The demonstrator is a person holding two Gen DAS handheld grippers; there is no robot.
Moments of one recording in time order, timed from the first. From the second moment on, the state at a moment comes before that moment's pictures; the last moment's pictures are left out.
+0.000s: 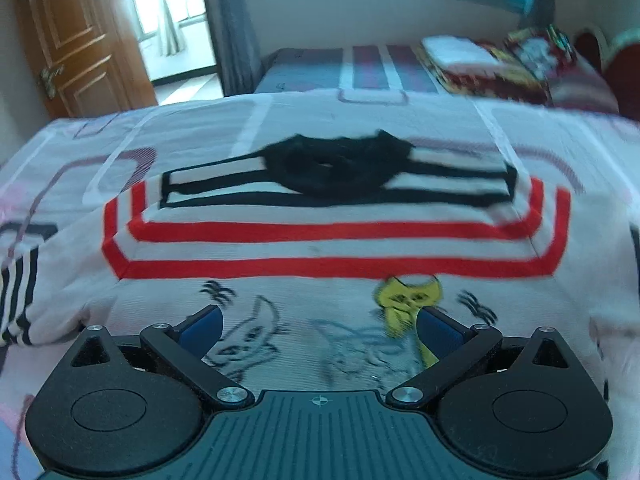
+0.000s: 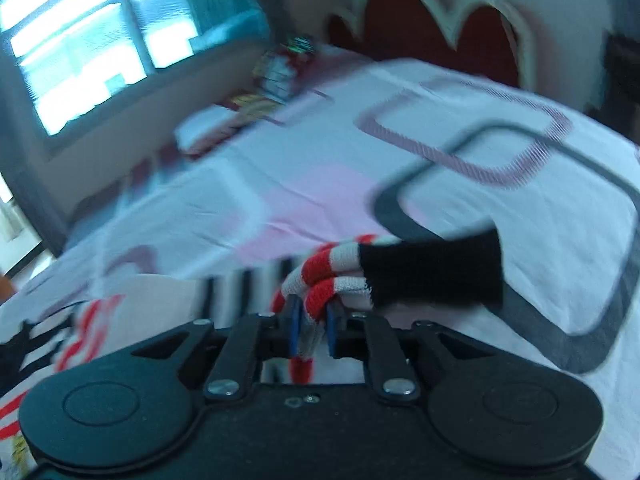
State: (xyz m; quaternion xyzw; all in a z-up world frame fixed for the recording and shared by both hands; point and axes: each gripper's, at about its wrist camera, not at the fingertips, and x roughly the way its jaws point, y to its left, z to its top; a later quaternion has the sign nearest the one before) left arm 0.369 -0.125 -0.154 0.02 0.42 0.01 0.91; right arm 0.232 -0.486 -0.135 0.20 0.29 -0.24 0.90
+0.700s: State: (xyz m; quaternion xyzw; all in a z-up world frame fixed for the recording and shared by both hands) left arm 0.393 -0.009 -0.168 -0.06 0.44 -0.04 0.89; right arm 0.298 -0.182 -0.147 0.08 0.39 0.09 0.91
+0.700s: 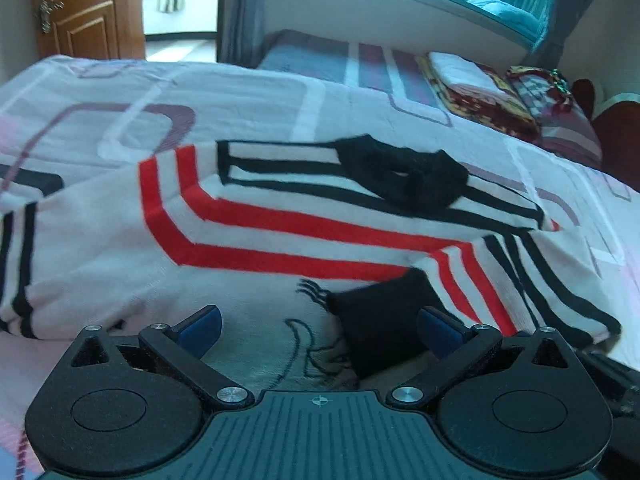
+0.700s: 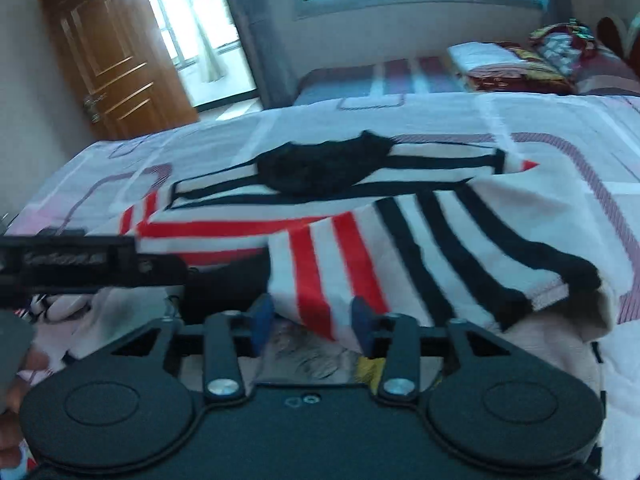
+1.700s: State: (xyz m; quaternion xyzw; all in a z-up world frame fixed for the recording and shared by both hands) left arm 0.423 -0.040 -0.230 -0.29 0.41 -0.05 0.86; right arm 0.243 -0.261 -0.141 0.09 0.34 -0.02 0.94
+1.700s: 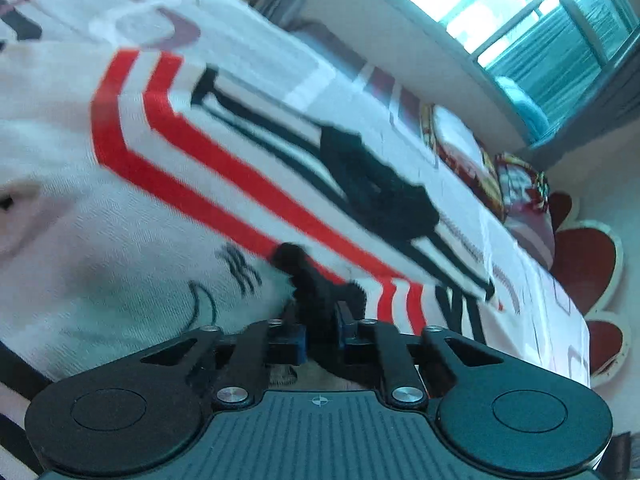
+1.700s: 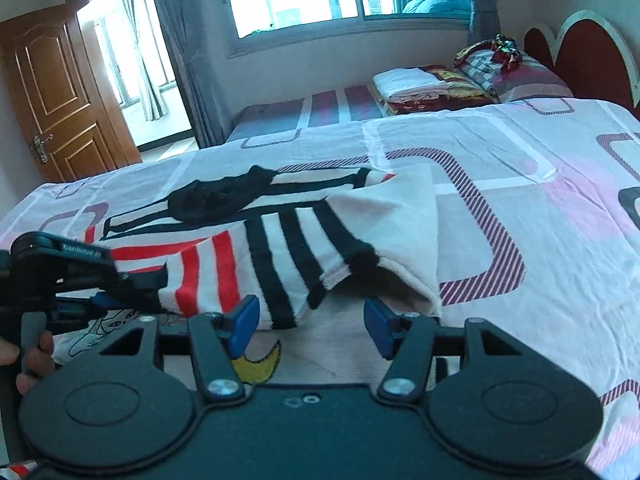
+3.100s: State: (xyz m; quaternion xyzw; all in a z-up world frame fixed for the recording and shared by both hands) left arm 0.445 -0.021 -0.212 -0.11 0.39 0.00 0.91; right arm 0.385 -0.303 -0.180 0.04 0.38 -0.05 0.92
